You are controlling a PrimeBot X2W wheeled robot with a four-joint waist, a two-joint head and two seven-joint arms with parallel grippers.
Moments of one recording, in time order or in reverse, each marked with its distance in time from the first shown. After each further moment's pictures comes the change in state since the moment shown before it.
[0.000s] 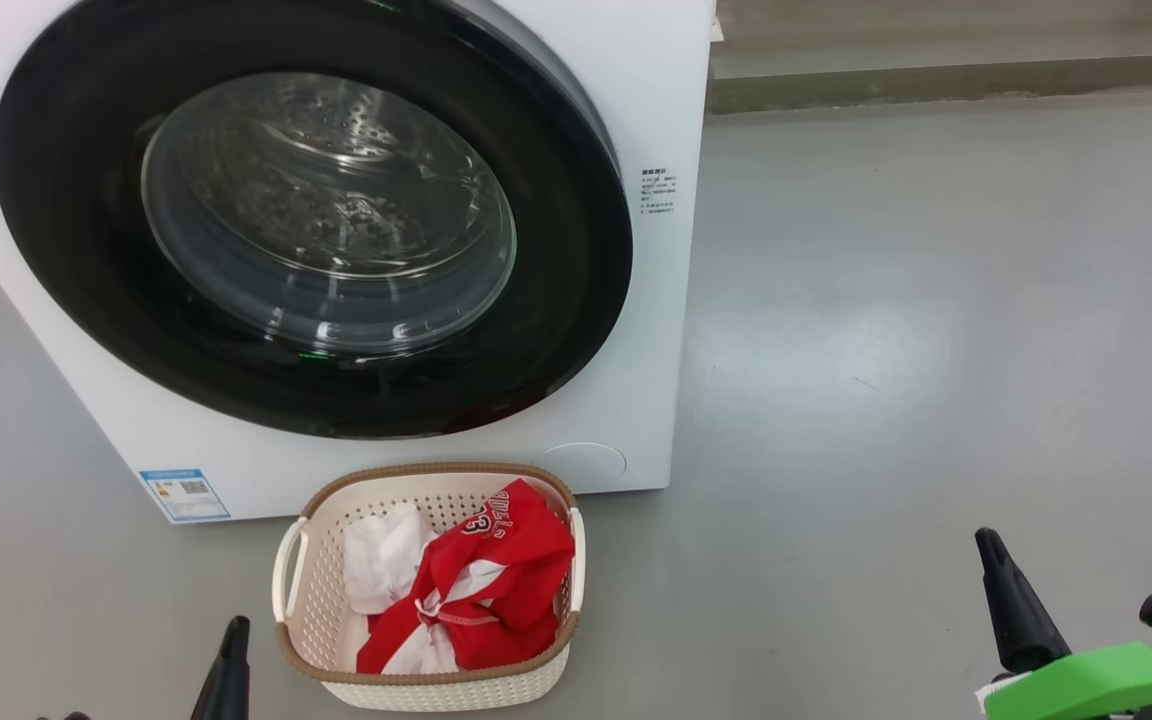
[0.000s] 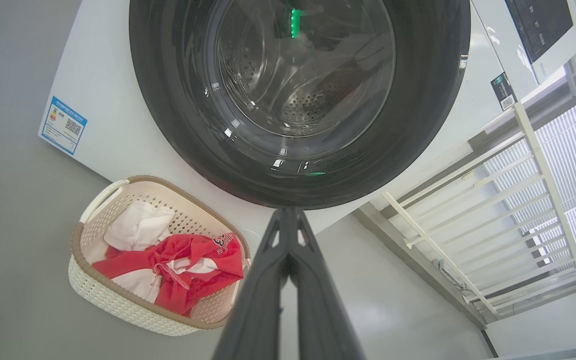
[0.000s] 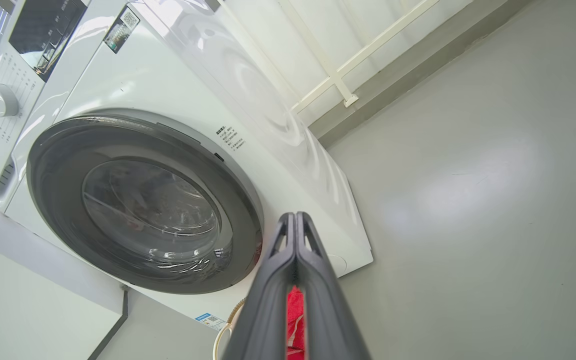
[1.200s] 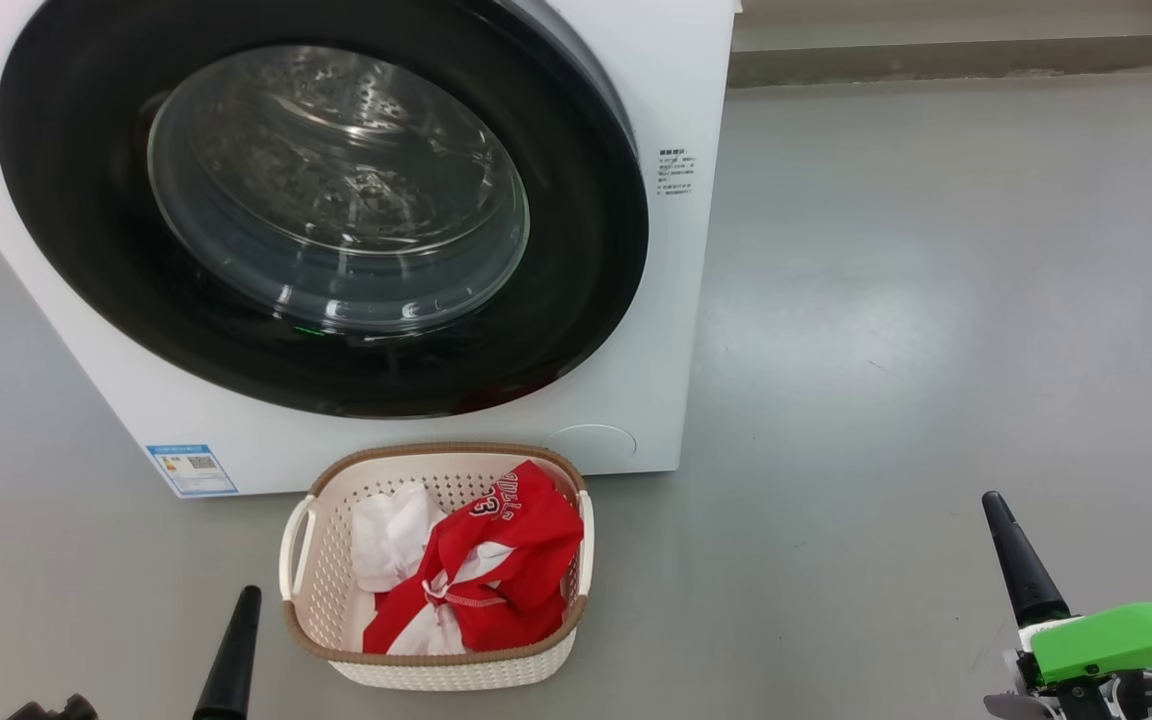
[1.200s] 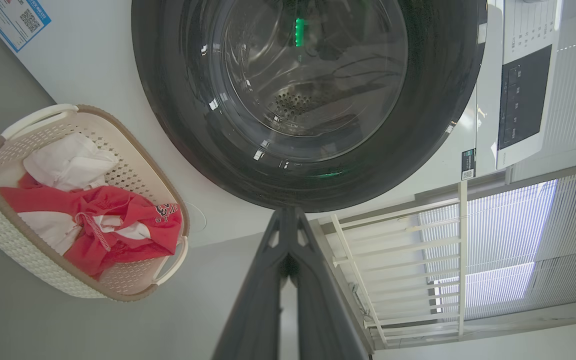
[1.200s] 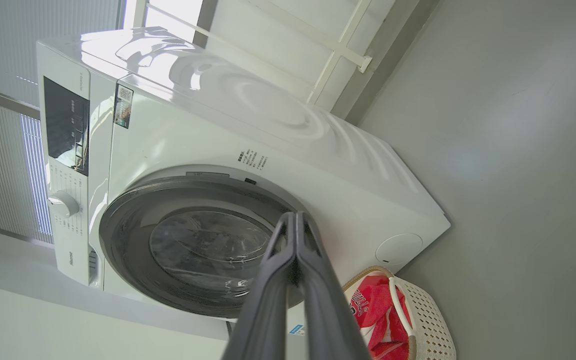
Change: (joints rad) left arm -0.062 -0.020 0.015 0.027 -0.361 -0.001 0.098; right arm -0.074 0.004 -0.033 0.038 0.393 0.000 0.101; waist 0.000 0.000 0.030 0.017
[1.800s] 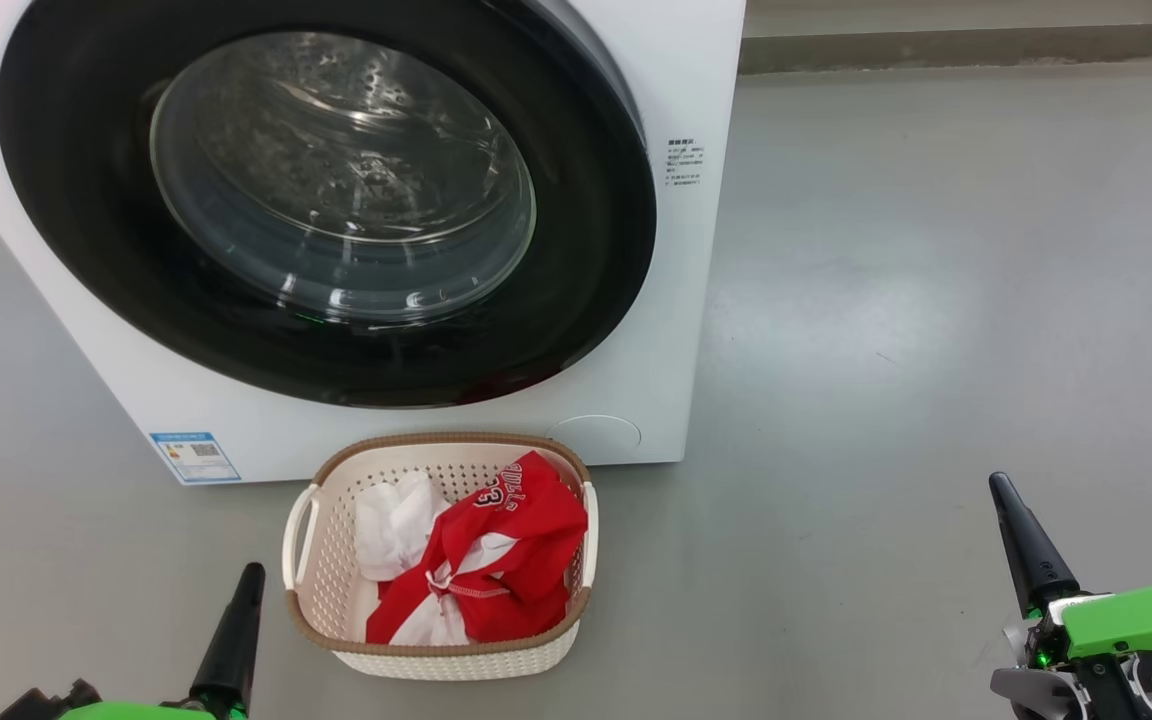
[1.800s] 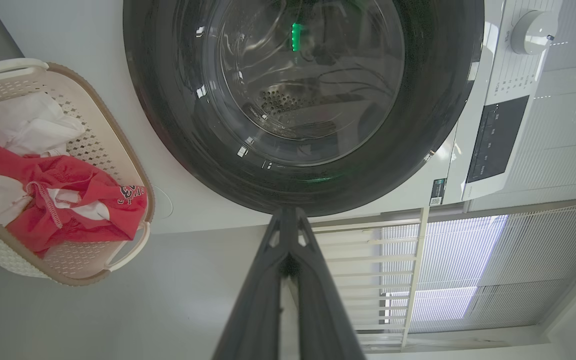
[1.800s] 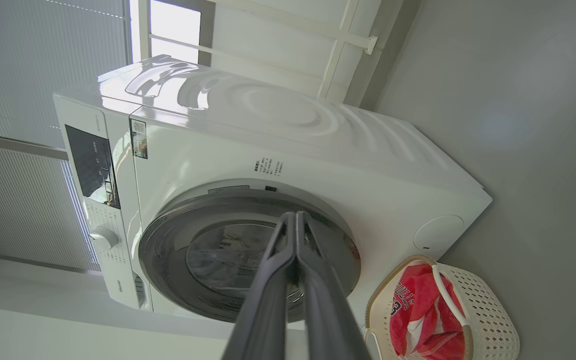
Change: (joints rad) left arm -0.040 -0.003 0.007 0.018 -0.202 0.000 0.052; right arm -0.041 0.002 -0.025 0.018 0.226 0.000 0.053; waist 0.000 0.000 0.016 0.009
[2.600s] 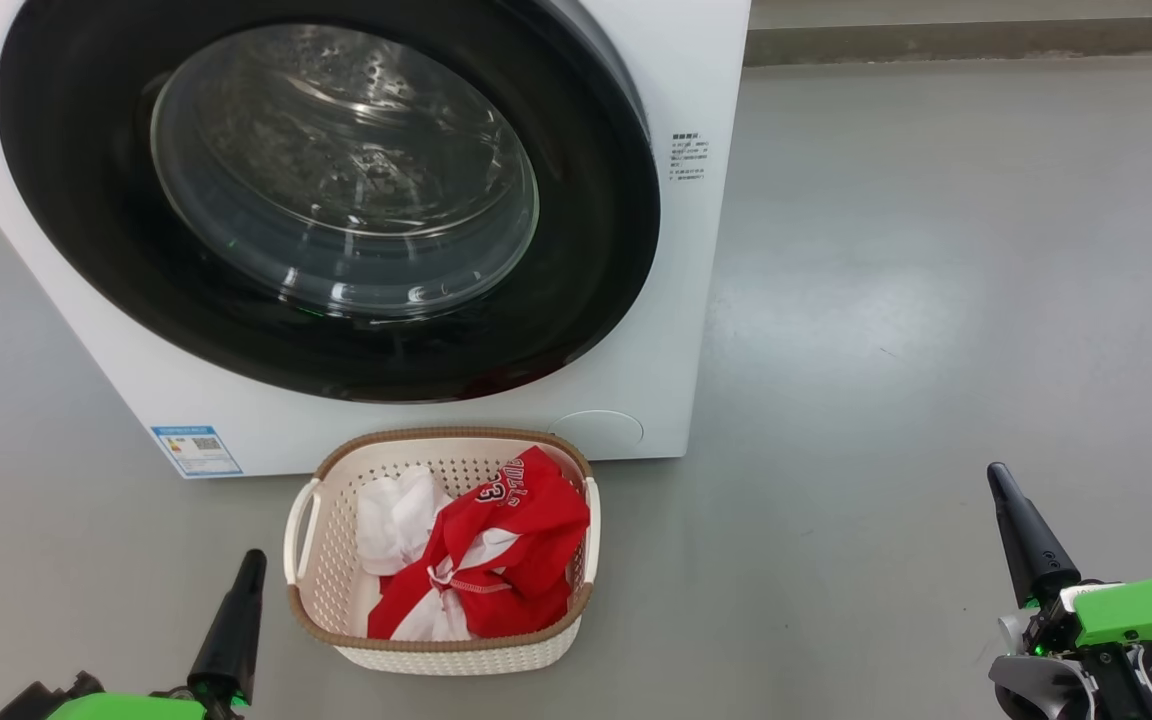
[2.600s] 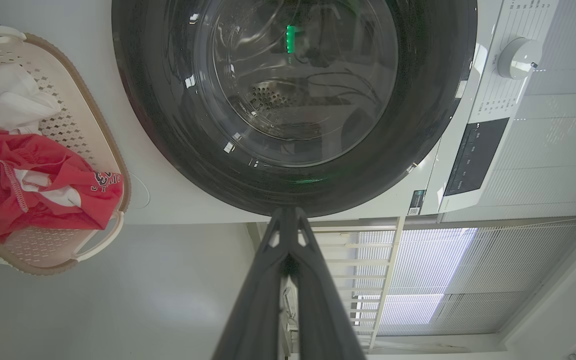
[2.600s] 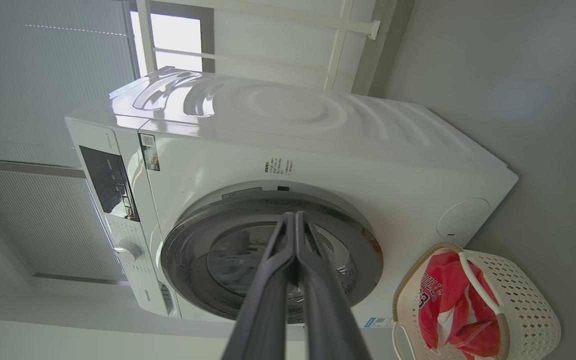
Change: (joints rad) left arm -0.019 -0.004 0.005 0.006 -0.099 -0.007 0.026; right arm -0.020 0.001 -0.005 0.012 0.110 -0.001 0.029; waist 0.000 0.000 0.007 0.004
